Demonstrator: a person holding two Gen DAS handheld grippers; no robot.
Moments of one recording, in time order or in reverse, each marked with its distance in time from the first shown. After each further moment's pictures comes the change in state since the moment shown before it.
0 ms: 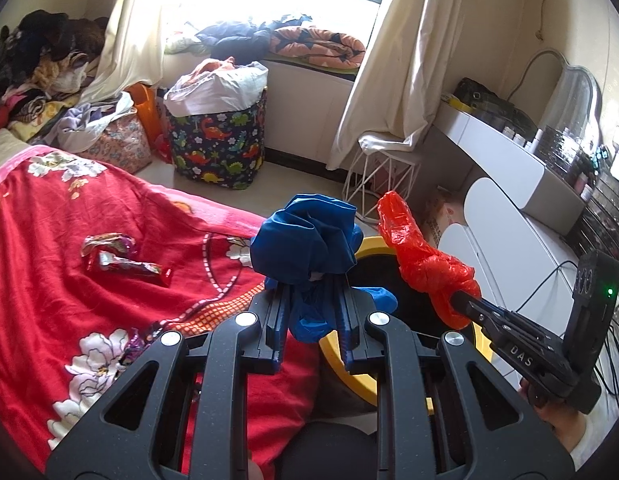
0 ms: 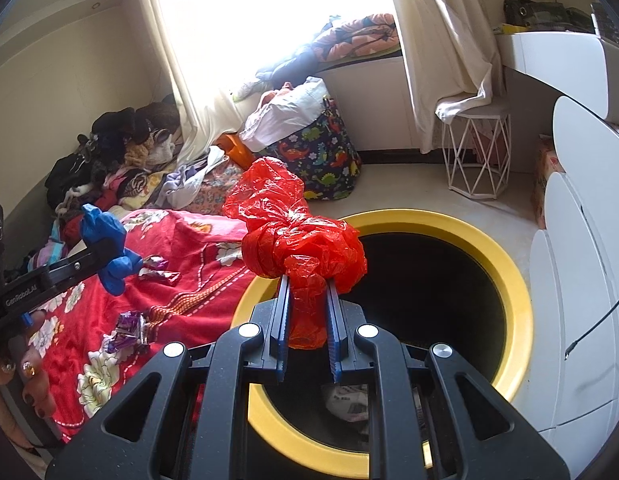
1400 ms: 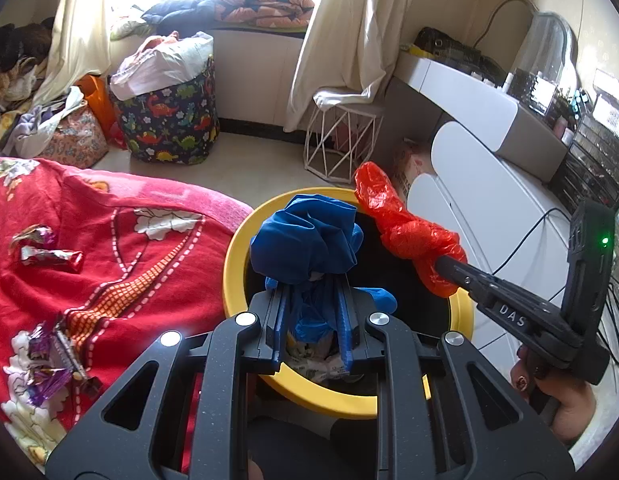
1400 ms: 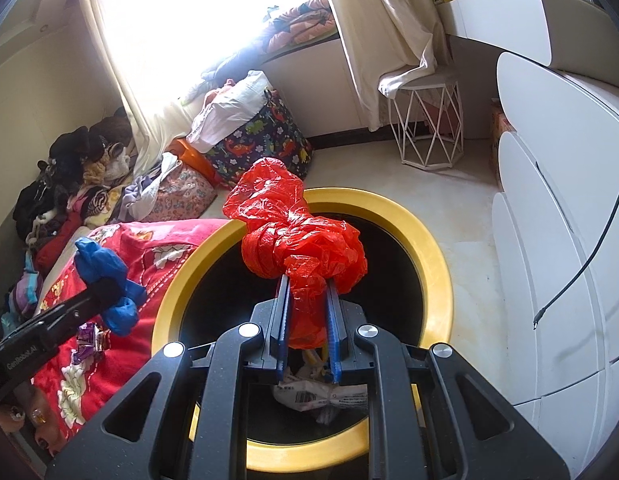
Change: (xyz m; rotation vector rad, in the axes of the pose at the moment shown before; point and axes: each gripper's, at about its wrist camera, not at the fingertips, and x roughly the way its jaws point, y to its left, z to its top) left arm 0.062 -0.067 -0.025 0.112 0.134 -0.093; right arm -0.001 -0.062 -0.010 0.135 0.037 -0.118
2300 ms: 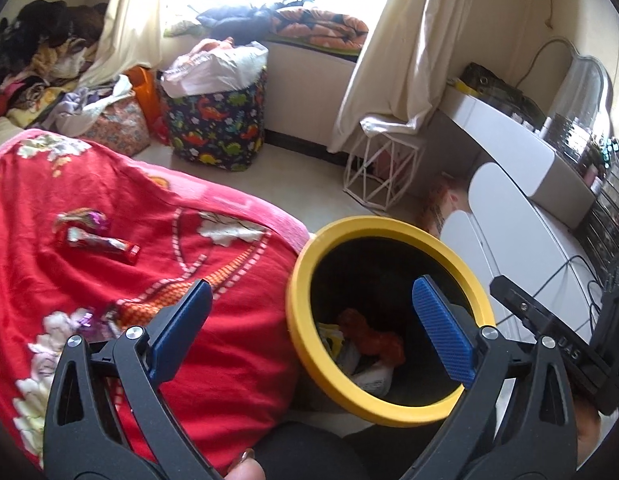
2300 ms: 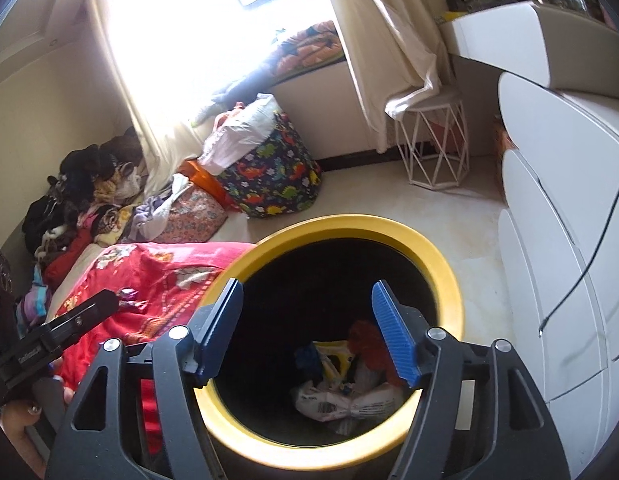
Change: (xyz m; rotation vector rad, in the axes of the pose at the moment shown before) left arm -0.034 0.040 0.005 -0.137 -0.089 0.121; right arm -0.021 0.022 0.004 -0.005 -0.090 0.041
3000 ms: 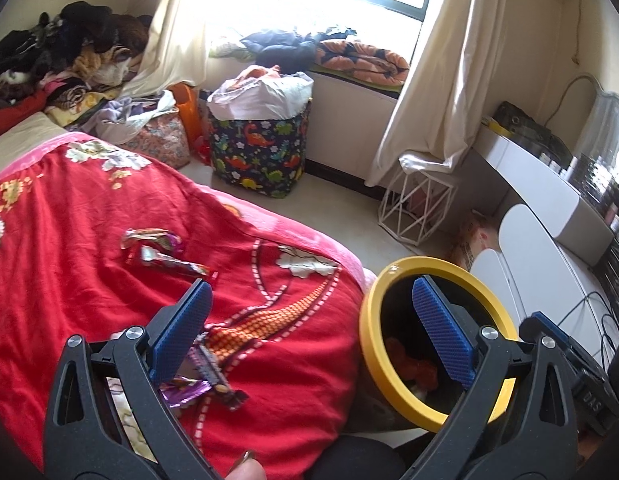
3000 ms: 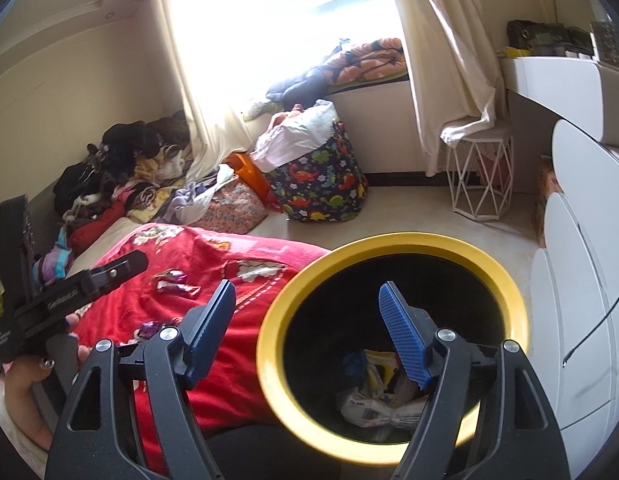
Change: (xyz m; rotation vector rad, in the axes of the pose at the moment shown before) left arm -0.038 0.060 0.012 -0.078 -0.100 0.096; right arm -0.009 0.069 -0.007 -0.159 -0.026 0.114
